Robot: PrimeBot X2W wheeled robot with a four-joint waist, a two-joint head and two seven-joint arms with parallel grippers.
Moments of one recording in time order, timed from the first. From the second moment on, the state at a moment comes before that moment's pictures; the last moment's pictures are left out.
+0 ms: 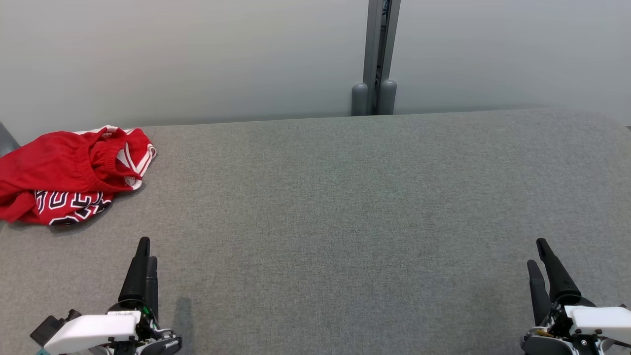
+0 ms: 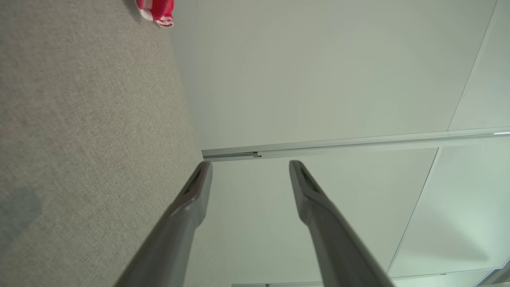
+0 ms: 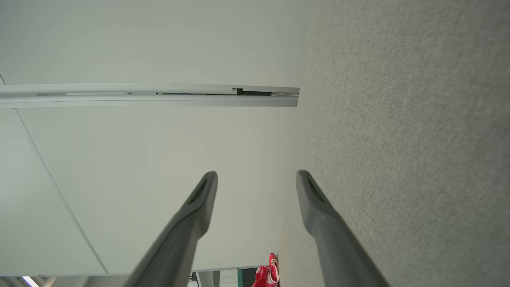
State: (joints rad) left arm -0.05 0.03 0.07 0.27 -1.59 -0.13 0.07; right arm -0.06 -0.03 -0.09 0.28 1.59 0.13 0.07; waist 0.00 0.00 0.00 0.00
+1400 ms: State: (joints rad) left arm -0.04 0.04 -0.05 0.17 -0.85 -0.03 -0.09; right arm -0.01 -0.04 -0.06 0.14 0.90 0.13 -0.09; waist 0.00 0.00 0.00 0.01
